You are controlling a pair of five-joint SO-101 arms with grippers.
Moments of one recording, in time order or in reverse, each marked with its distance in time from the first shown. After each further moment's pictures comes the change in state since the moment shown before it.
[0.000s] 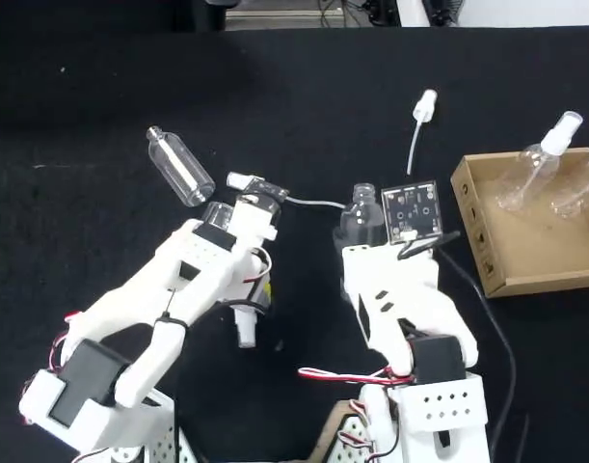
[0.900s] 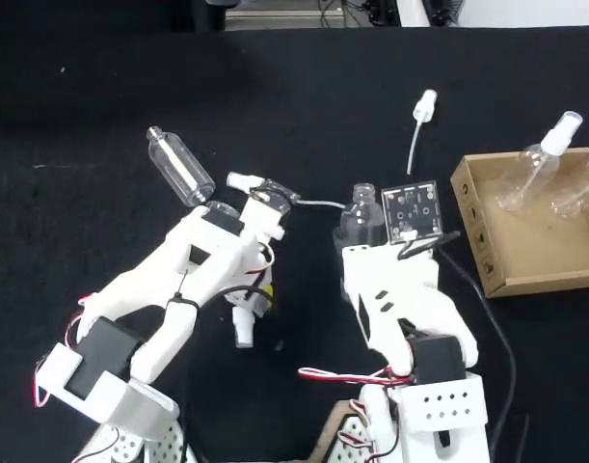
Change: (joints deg) left arm -0.2 8.2 -7.3 4.7 -6.9; right arm 0.0 0.0 0.0 0.0 0.0
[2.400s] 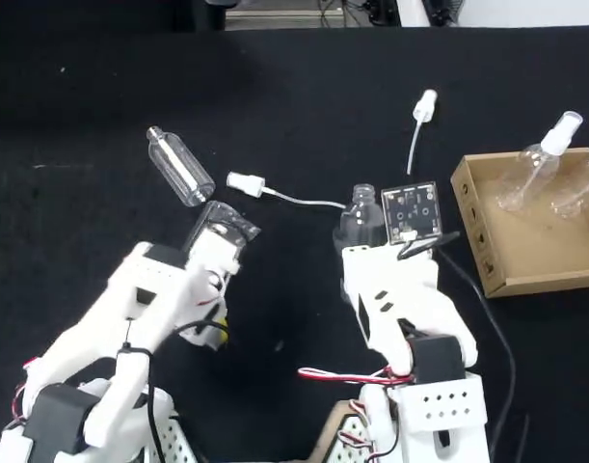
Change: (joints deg) left arm -9.8 -22.5 21.7 2.5 -12.3; right arm 0.0 0.0 0.3 0.0 0.0
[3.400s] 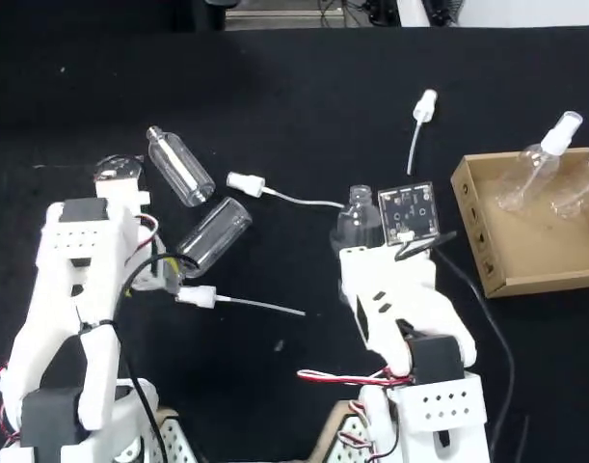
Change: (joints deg) left arm -21.3 0.0 -19.0 17.9 20.6; right arm -0.8 0.0 0.2 0.1 0.0
